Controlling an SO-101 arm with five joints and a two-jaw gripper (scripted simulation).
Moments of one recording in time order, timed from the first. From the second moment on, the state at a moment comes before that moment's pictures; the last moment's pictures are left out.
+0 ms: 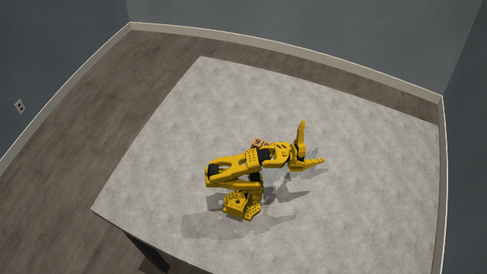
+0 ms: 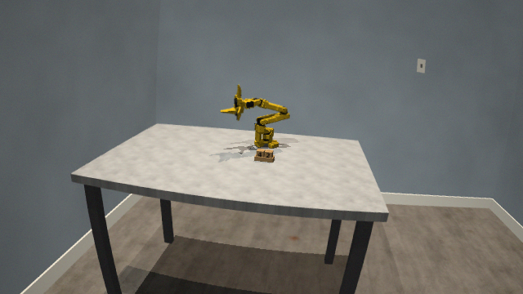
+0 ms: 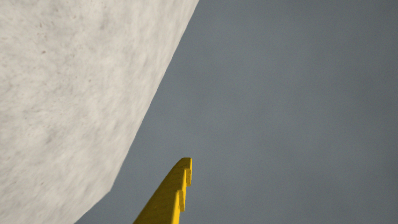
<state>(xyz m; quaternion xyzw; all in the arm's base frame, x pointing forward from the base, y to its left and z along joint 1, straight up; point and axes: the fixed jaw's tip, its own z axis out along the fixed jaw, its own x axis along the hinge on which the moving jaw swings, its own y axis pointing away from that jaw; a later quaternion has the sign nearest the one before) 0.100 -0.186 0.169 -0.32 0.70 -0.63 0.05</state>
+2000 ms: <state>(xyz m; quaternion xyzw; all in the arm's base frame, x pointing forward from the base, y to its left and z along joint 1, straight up) 0.170 -0.052 0.082 -0.86 0.39 -0.31 0.05</state>
